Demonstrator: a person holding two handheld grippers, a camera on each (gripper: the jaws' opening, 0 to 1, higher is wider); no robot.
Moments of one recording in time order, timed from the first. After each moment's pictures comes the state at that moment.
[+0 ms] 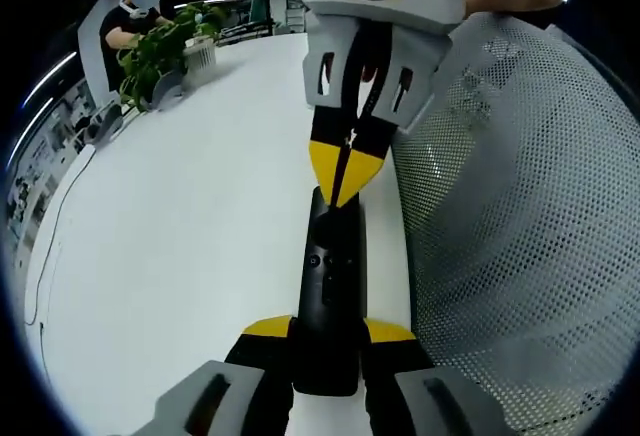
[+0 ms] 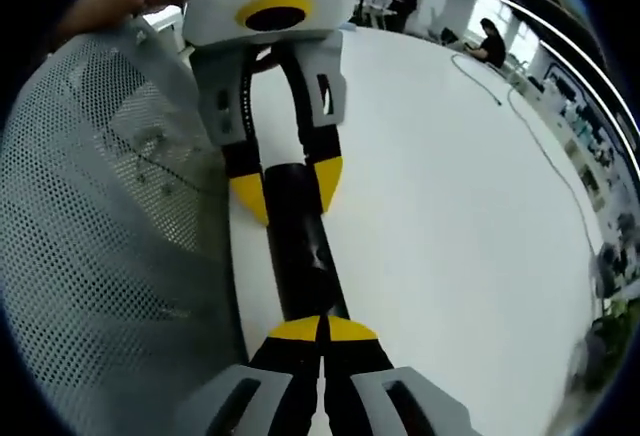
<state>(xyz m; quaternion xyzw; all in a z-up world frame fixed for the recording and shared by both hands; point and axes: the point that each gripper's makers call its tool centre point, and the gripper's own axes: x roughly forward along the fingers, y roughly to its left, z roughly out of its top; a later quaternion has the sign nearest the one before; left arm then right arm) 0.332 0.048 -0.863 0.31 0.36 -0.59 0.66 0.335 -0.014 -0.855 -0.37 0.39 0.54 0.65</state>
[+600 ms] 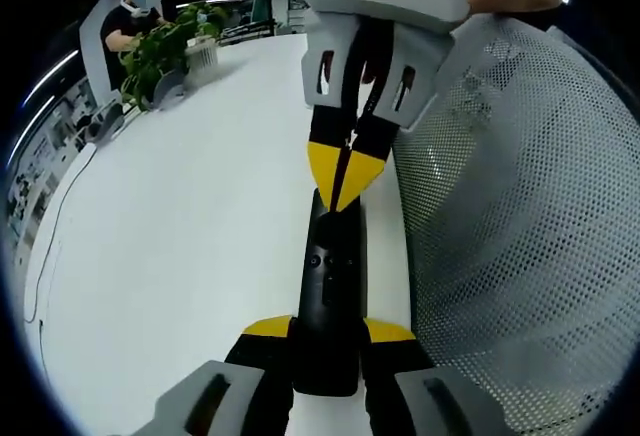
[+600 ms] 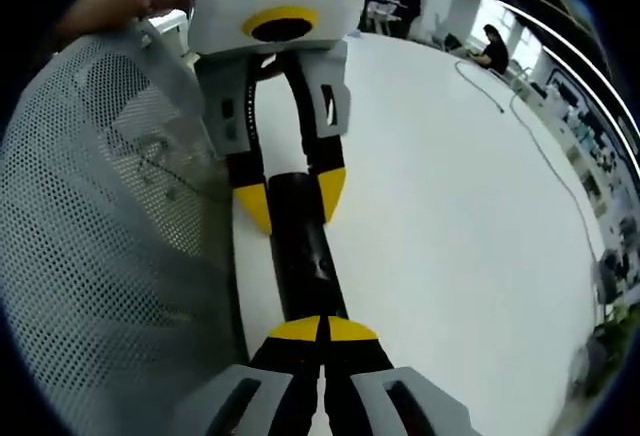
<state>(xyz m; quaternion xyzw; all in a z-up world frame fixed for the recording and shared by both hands) 0.332 0.048 -0.863 0.30 0.36 -0.59 0.66 0.334 -0.005 -0.851 -0.35 0.38 0.55 0.65</state>
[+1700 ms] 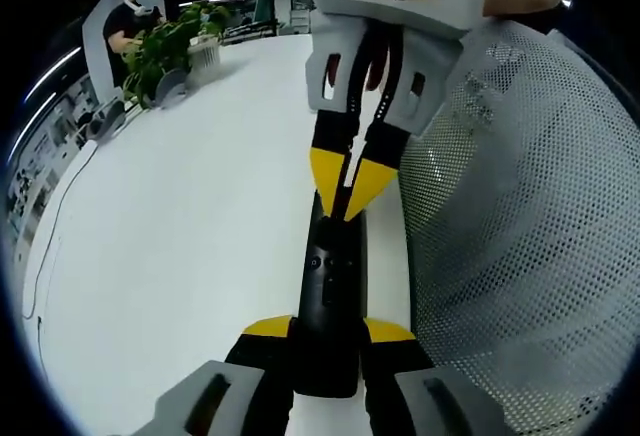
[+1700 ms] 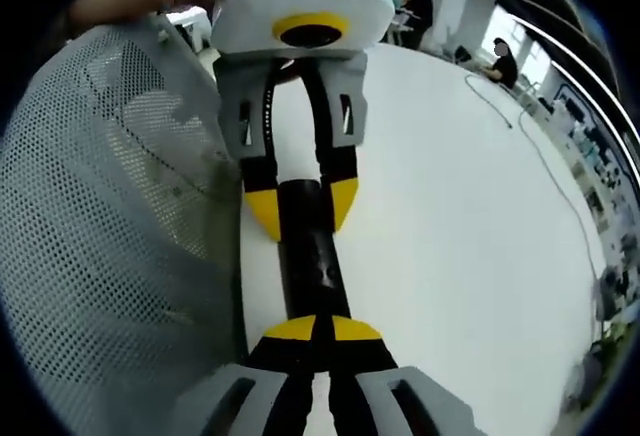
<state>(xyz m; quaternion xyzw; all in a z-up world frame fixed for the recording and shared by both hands) 0.332 0.049 -0.862 0.30 0.36 -0.58 0.66 0.333 -0.002 -0.850 -0.36 0.36 0.57 0.65</state>
